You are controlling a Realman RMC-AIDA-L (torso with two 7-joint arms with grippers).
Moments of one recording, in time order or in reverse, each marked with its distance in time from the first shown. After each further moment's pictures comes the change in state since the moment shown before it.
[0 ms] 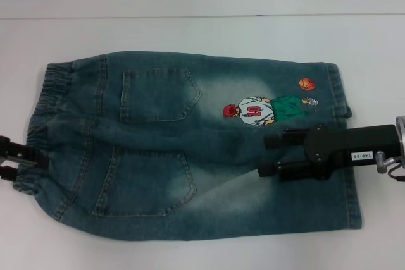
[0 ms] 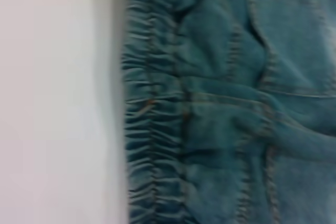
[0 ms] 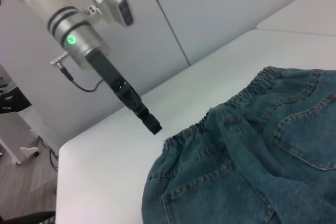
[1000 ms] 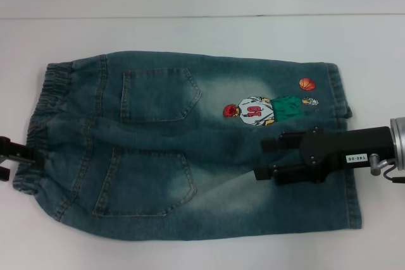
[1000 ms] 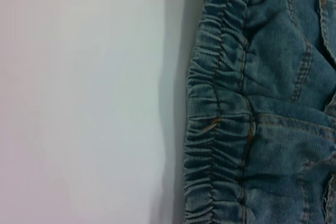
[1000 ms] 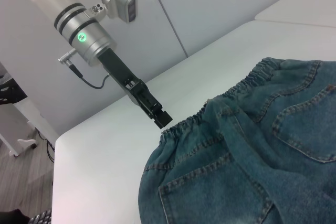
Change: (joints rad) left arm -0.012 -0.006 0.016 -0.065 0.065 -0.152 -0.061; right arm 0.004 0.003 -0.029 0.008 0.000 0.029 0.000
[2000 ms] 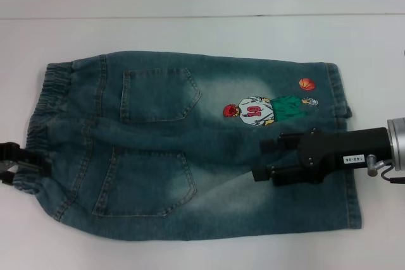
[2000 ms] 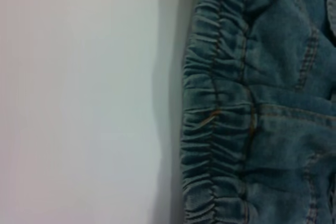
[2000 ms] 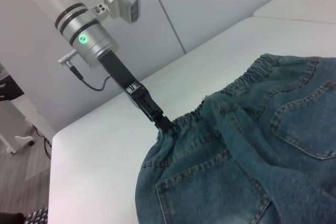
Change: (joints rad) left arm -0.013 -0.017 0.025 -0.025 0.016 -0.029 0.004; right arm 0.001 0.003 -0.012 0.002 0.000 0.016 0.000
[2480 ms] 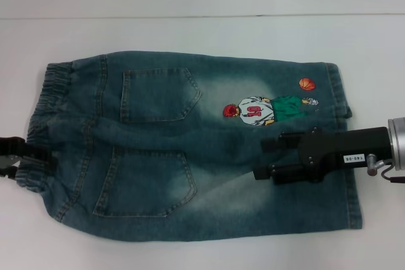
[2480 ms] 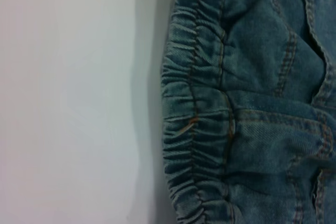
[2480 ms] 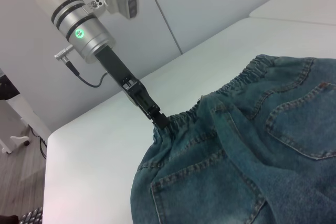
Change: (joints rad) left arm -0.017 0.000 -0.004 0.000 -0.004 0.015 0.000; right arm -0.002 0.000 0.002 0.000 0.000 0.009 -0.005
